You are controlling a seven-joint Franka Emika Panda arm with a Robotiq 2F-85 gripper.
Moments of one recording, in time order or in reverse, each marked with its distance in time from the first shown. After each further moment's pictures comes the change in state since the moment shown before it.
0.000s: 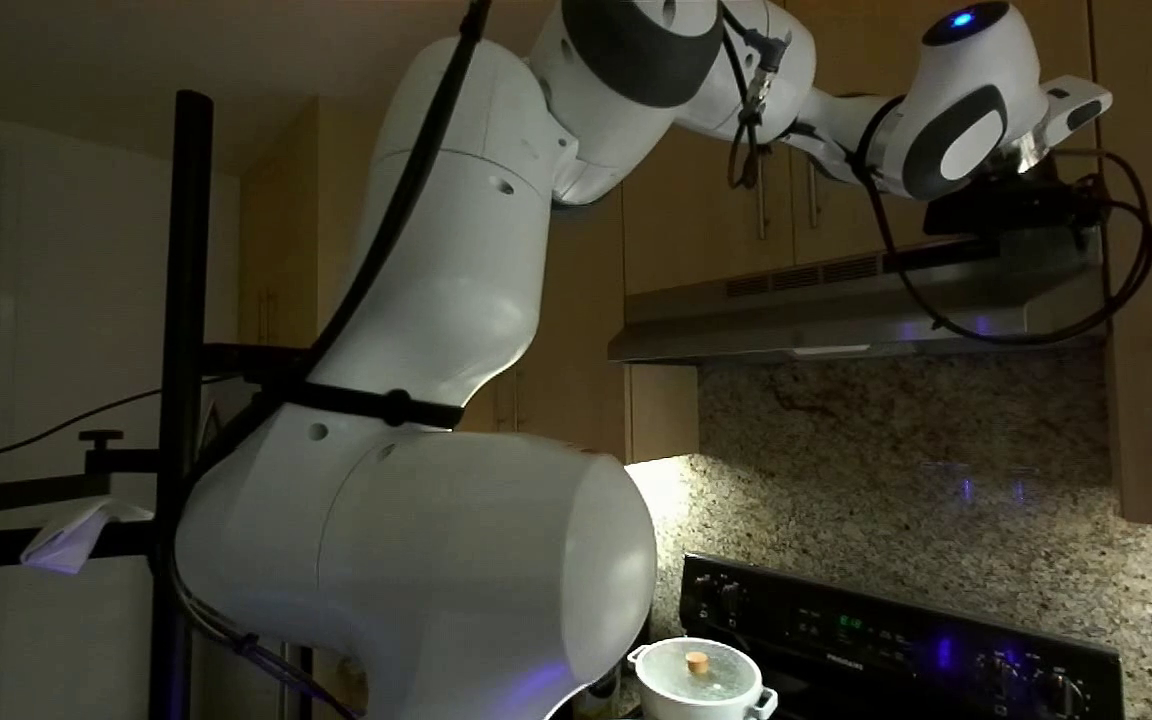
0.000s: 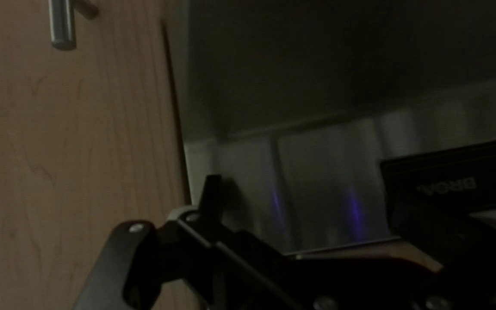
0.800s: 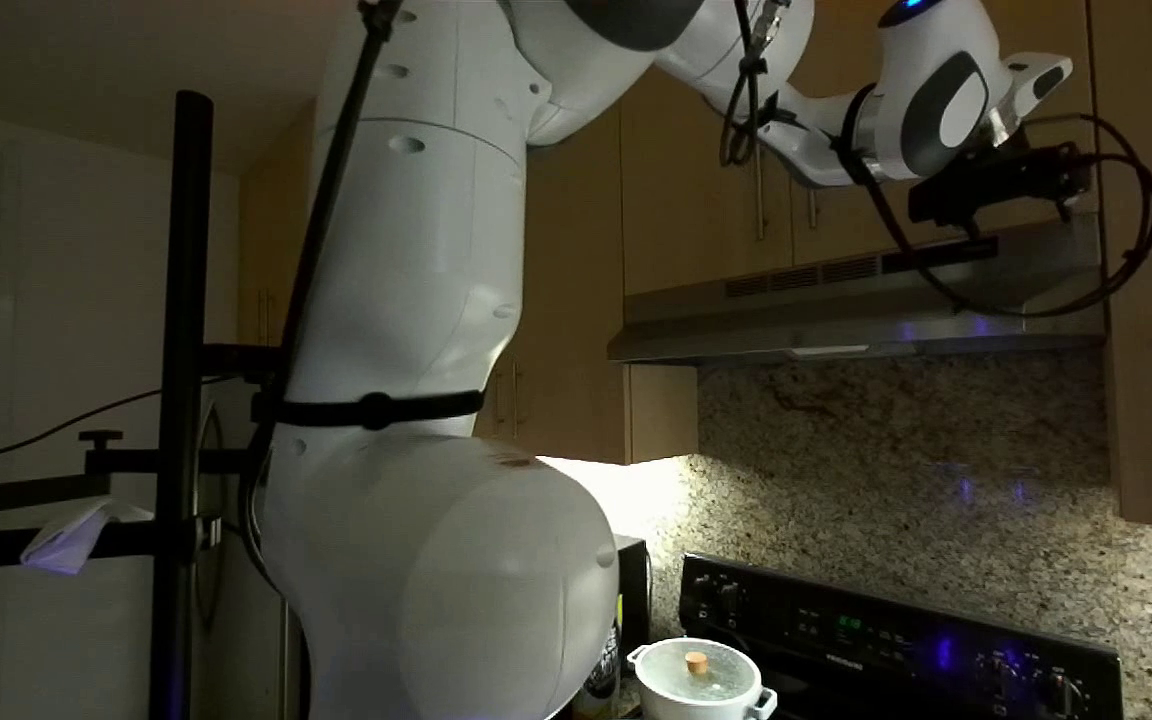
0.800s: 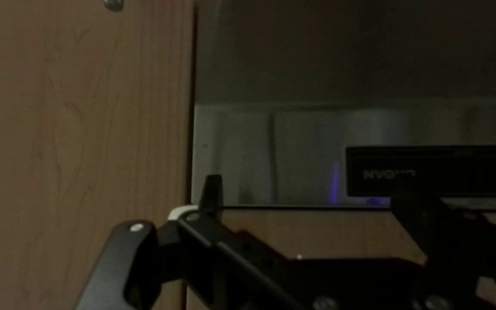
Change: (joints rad) arm -0.477 -0.206 0.584 -0.176 -0.441 0.107 0.120
